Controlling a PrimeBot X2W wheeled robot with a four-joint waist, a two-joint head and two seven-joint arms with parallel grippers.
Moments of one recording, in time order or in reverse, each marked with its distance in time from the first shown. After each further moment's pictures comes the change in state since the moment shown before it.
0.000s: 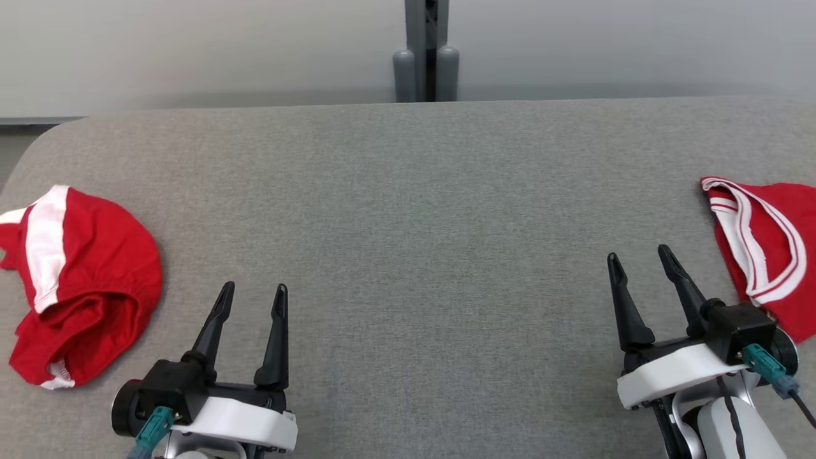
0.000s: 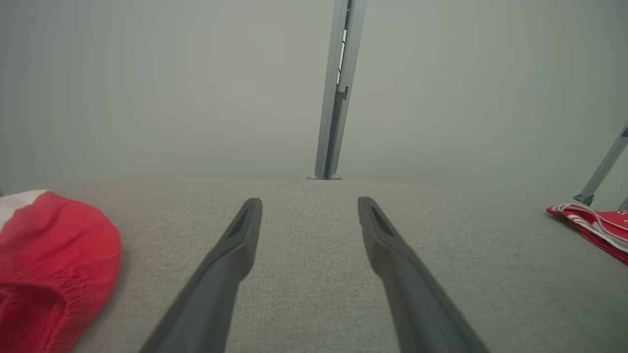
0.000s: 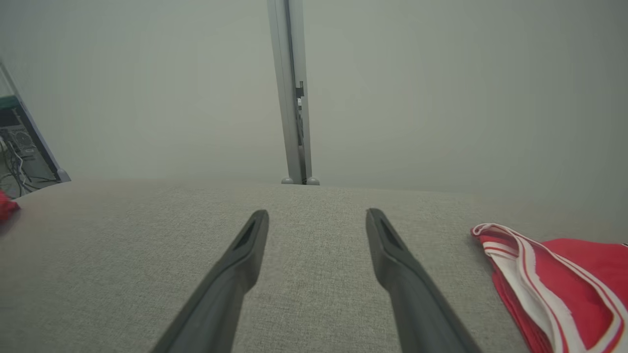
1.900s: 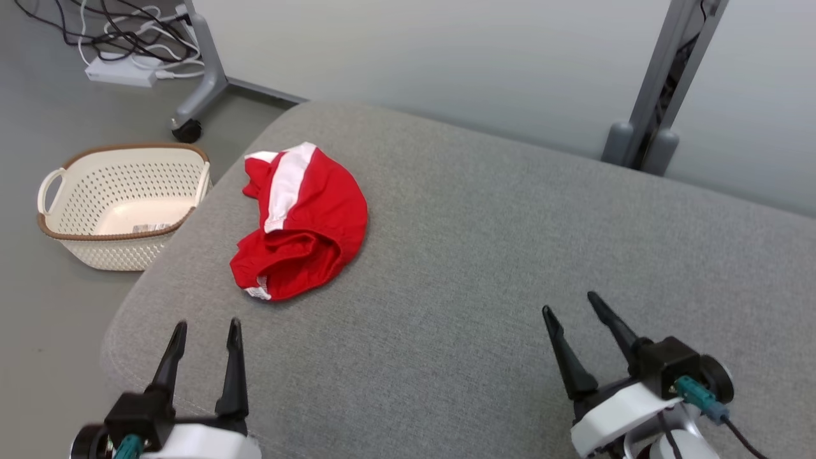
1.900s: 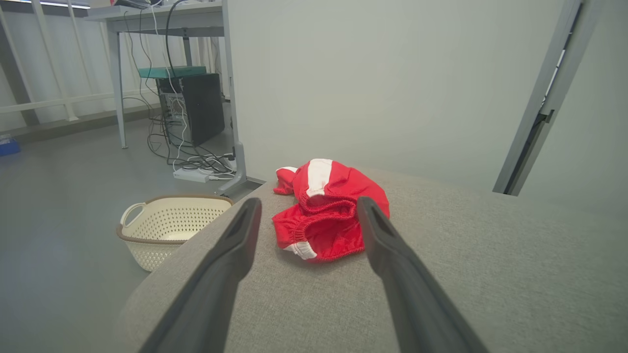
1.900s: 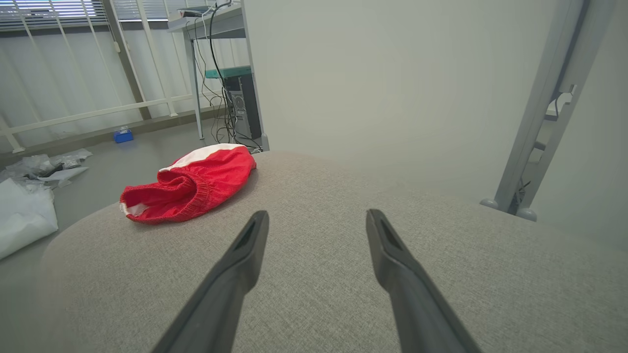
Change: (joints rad) left arm 0.095 0.001 0.116 0.032 0.038 0.023 0.000; right arm 0.048 0.002 0.187 0.055 0.035 0.000 -0.001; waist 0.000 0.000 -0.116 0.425
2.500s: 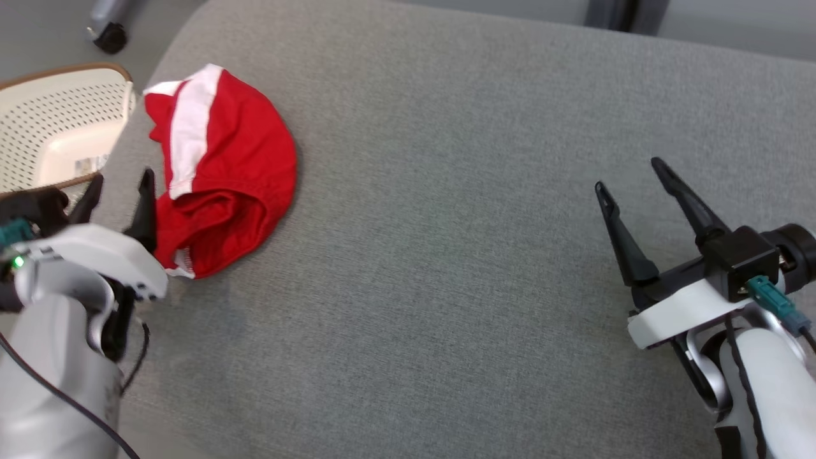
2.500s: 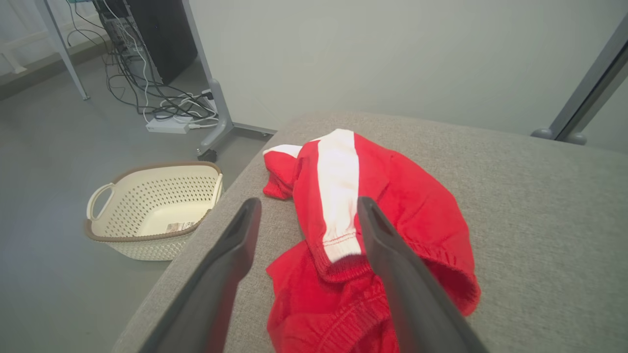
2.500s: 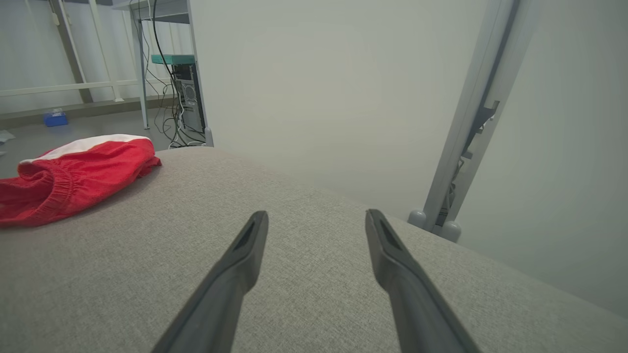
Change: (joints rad) left arm -0.597 0.151 0.084 0.481 -0.096 -0.114 0.193; right arm -0.188 -0.151 -0.041 -0.217 -0.089 0.000 0.114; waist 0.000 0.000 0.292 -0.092
